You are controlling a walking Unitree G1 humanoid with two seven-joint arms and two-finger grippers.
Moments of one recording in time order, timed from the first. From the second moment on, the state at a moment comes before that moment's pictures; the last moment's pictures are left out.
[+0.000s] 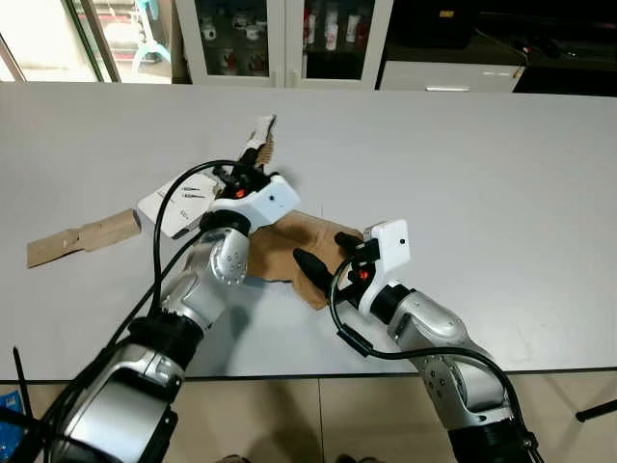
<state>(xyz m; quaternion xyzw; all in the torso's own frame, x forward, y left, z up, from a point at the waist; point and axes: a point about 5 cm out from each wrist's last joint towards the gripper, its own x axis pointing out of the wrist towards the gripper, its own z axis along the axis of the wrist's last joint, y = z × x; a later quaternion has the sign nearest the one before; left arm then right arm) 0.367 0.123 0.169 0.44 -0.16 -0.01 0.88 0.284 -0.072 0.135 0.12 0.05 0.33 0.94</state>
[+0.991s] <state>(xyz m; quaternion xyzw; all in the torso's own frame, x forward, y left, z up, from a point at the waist) 0.349 0.142 0.160 0.09 -0.11 0.01 0.99 0.340 -0.119 0.161 0.11 -0.09 0.04 0.99</state>
